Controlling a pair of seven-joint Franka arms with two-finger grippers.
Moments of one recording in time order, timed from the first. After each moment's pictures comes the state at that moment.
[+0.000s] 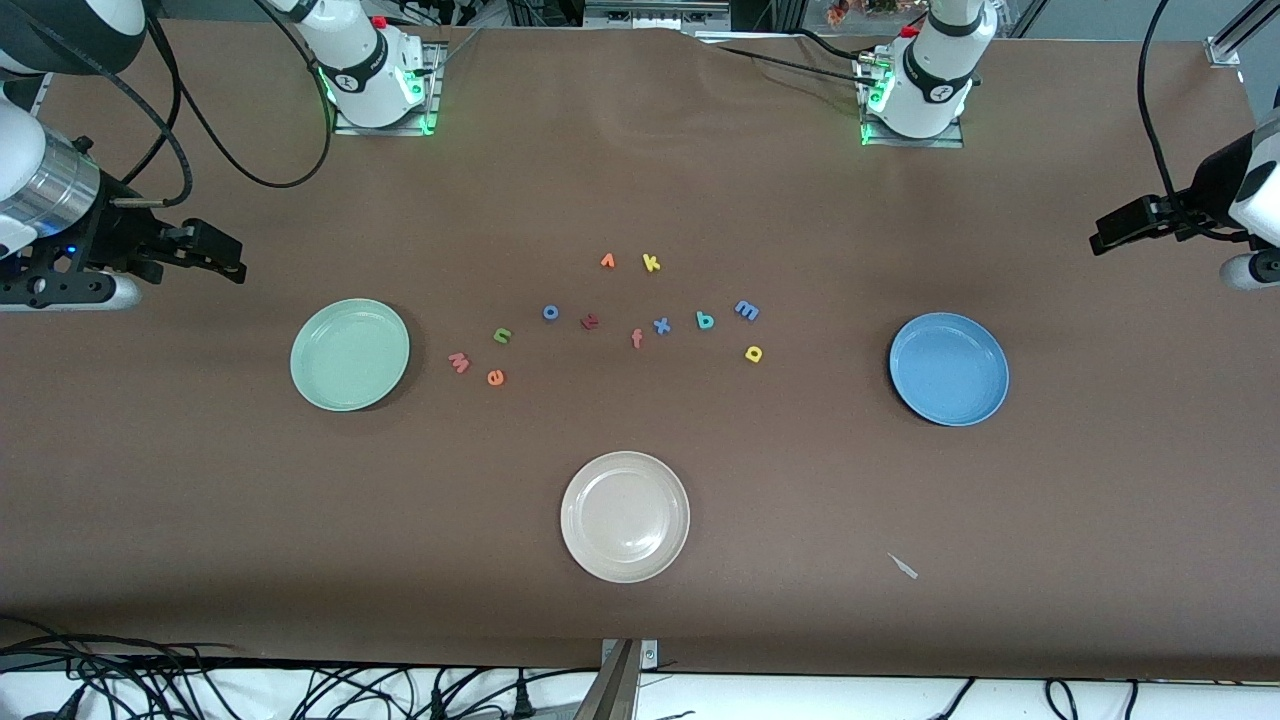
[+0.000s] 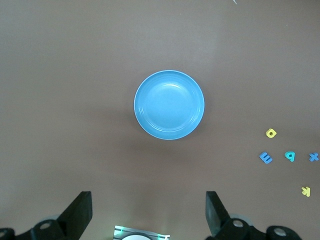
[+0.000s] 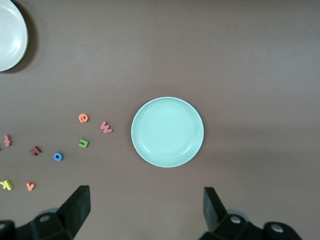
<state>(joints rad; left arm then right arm) 0.13 0.04 -0.11 -1.56 -0.01 1.45 -0.17 0.00 0.09 0.09 -1.58 0.02 1.63 0.08</state>
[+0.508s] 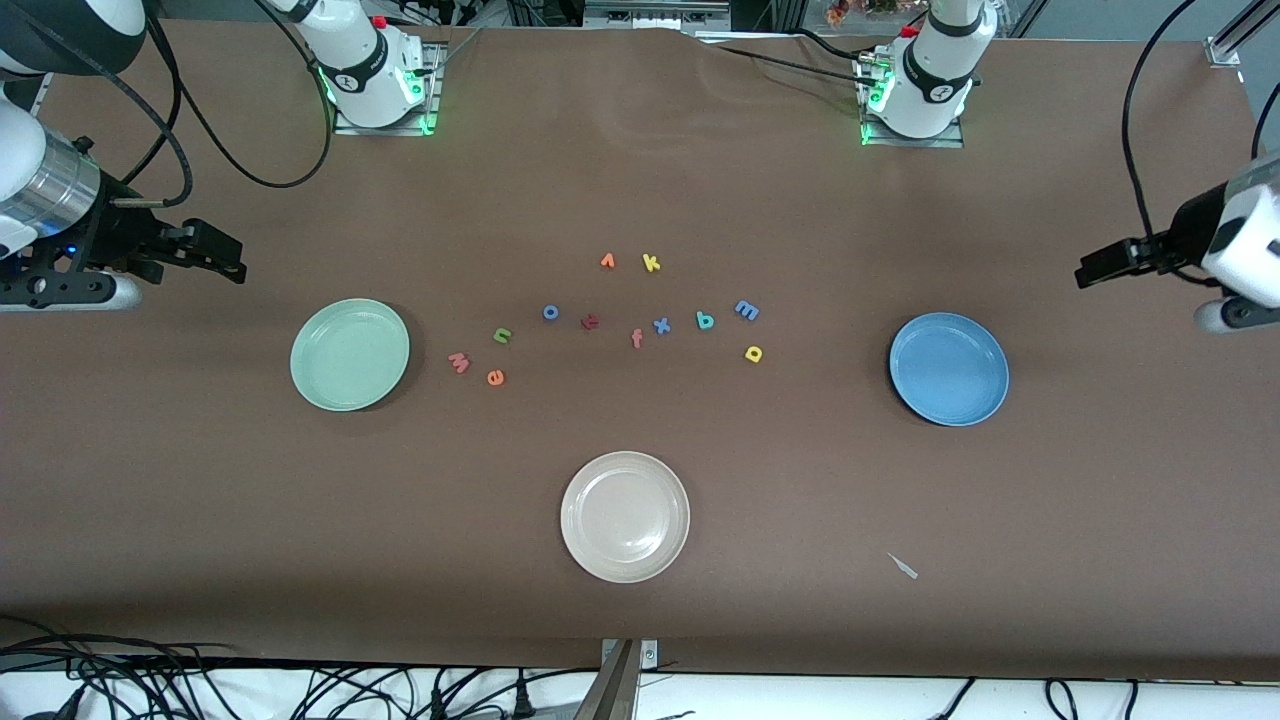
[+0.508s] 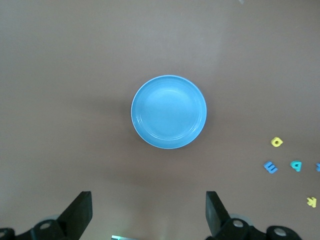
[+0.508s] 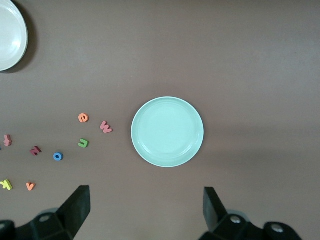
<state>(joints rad) 0.13 0.15 -0.10 -1.57 0.00 1.52 -0.18 0.00 0.09 0.09 -1.58 0.02 1.63 0.08</state>
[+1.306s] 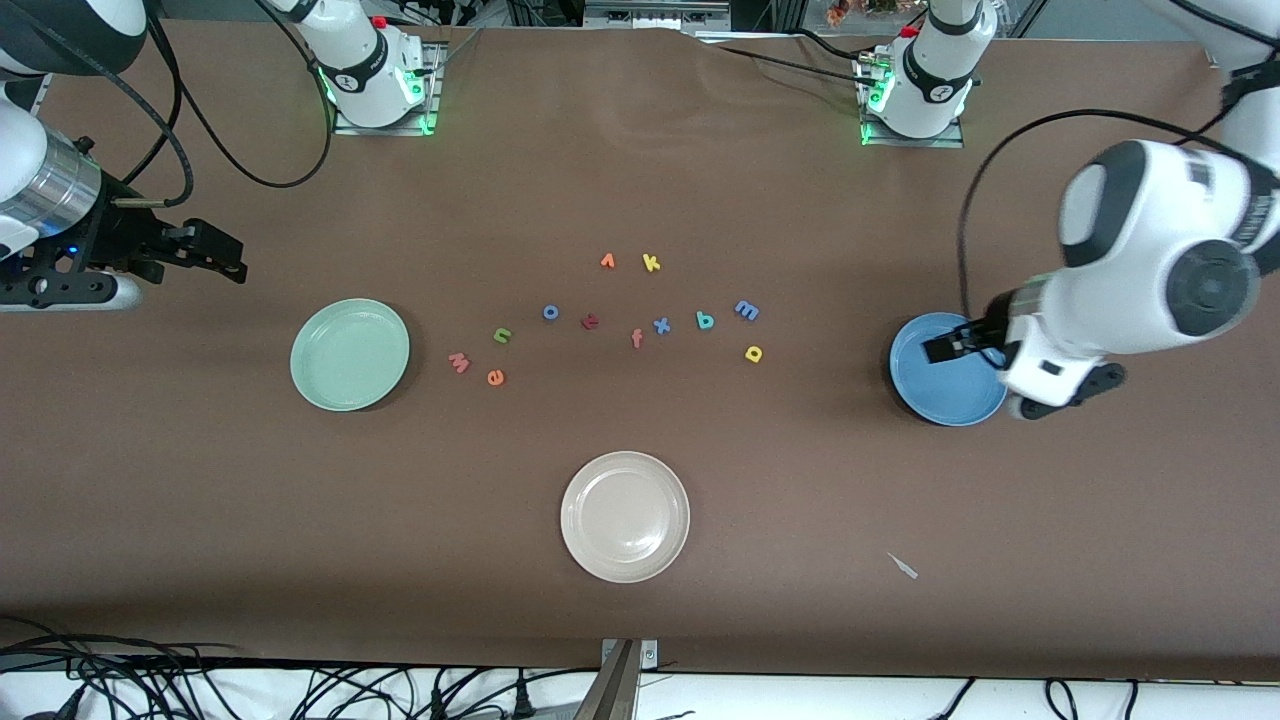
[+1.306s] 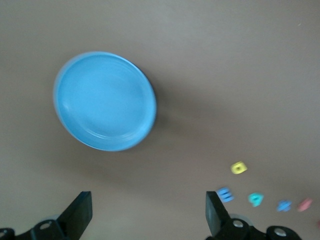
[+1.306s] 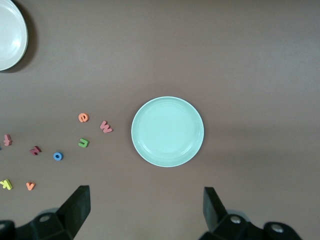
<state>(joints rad) -0.01 0.33 -0.21 -1.62 -0.05 1.72 -0.67 0.00 0.09 0.09 -1.58 0.02 1.63 0.08</state>
